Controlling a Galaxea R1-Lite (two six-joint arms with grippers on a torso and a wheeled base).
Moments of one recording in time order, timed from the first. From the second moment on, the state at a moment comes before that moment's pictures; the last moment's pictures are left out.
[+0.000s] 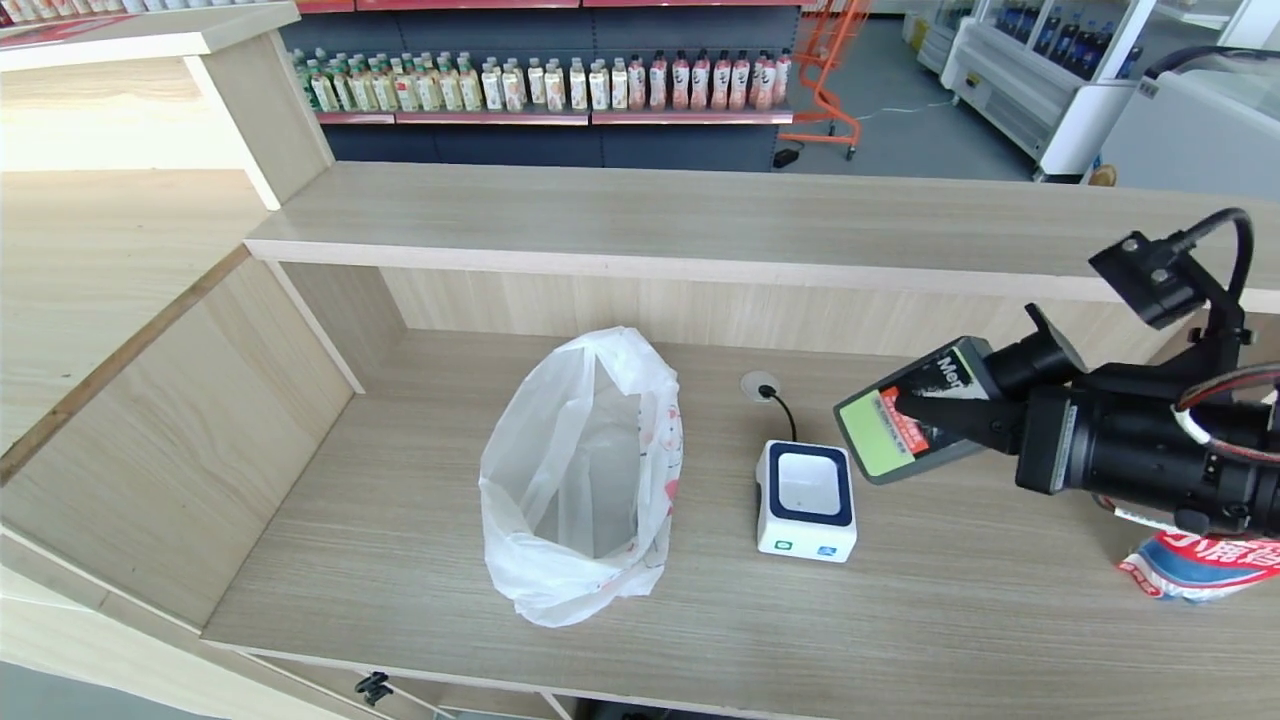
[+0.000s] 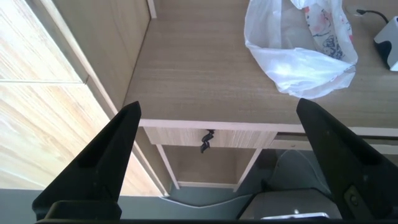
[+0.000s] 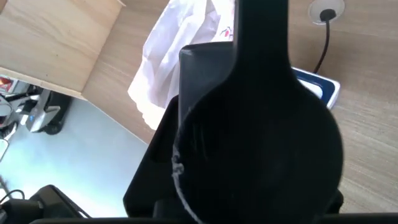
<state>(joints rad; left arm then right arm) 0.00 0.00 0.00 0.00 -0.06 0.03 0.44 1.35 -0.75 -0.34 0.19 0.24</state>
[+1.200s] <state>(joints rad) 0.00 0.00 0.00 0.00 -0.06 0.03 0.61 2.02 -0.98 -0.68 0.39 0.11</state>
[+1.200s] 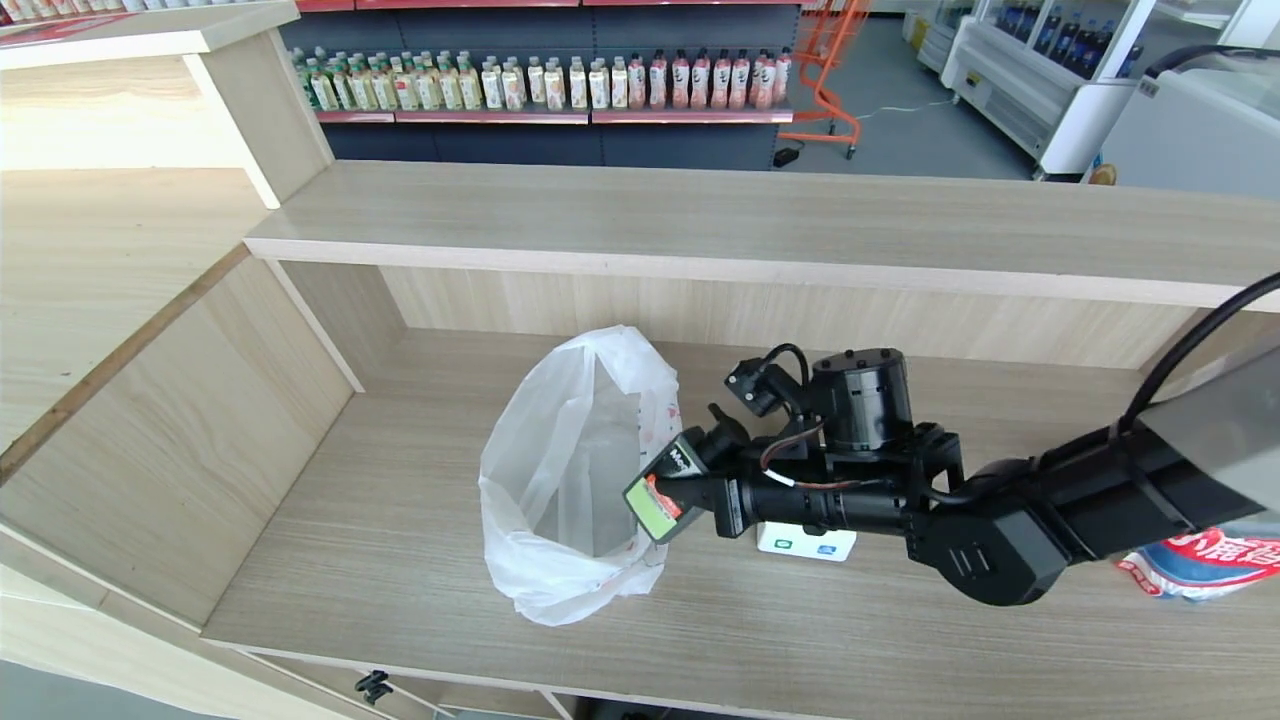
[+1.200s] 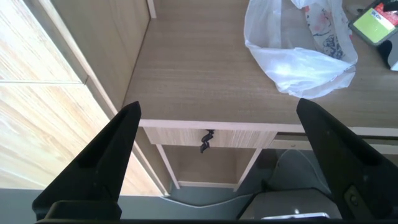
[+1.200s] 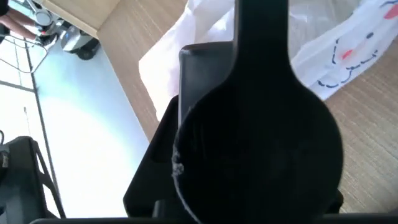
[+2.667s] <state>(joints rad) 0.00 0.00 0.00 0.00 -0.06 0.03 0.58 2.24 -1.17 -0.77 0.55 -0.06</state>
